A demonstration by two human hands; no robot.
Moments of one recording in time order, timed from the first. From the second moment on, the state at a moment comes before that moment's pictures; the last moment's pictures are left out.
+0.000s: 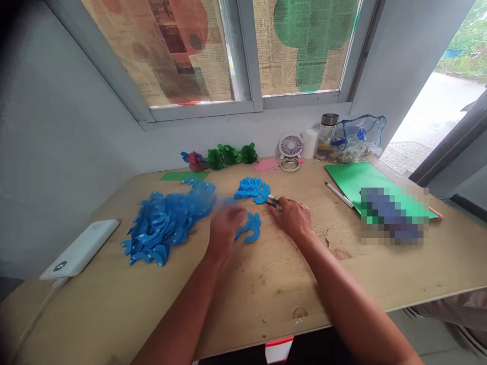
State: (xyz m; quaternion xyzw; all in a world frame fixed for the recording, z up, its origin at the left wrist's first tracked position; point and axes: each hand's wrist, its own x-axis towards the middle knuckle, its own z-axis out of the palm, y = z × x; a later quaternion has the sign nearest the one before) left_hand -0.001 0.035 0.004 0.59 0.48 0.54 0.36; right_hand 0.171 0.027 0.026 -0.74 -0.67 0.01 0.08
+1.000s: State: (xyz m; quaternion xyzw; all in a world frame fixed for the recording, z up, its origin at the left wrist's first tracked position) left_hand 0.010 0.031 0.003 0.33 0.37 0.53 0.68; right_hand 0.190 0.039 0.005 -0.71 -0.67 -0.01 0.24
